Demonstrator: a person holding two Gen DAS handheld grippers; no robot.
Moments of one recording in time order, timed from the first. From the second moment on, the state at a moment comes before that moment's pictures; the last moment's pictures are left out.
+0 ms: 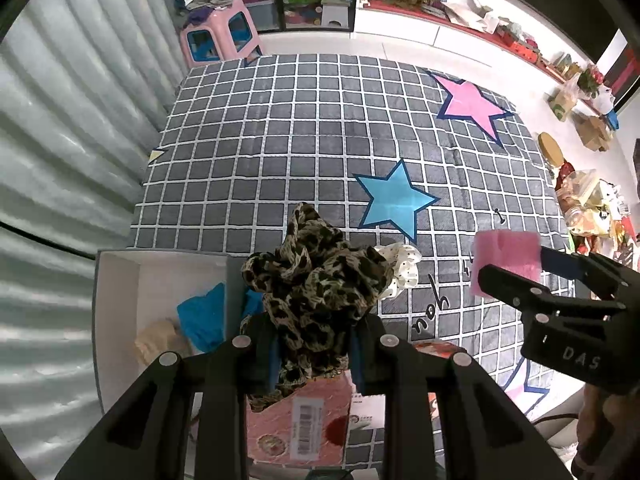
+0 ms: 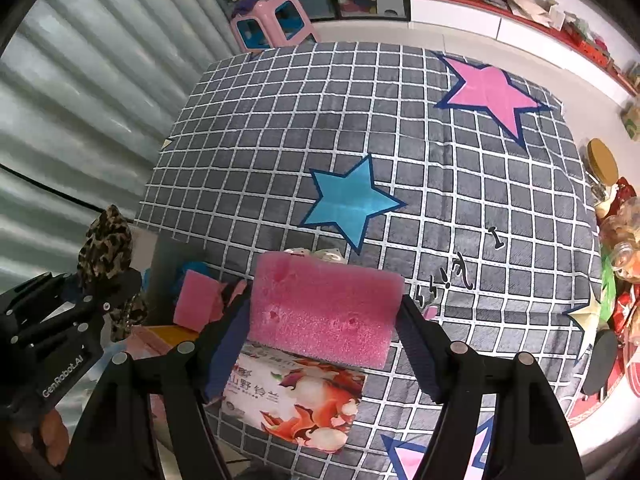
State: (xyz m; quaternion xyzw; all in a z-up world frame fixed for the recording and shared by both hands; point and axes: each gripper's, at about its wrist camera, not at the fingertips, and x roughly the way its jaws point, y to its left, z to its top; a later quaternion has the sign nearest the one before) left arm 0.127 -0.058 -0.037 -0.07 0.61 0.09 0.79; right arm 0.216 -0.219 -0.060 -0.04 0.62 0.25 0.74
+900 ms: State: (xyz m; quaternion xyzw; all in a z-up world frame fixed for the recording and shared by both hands) left arm 0.051 -0.046 -0.012 -0.06 0.59 0.07 0.80; right arm 0.140 -0.208 -0.027 -0.06 0.60 0.23 0.76
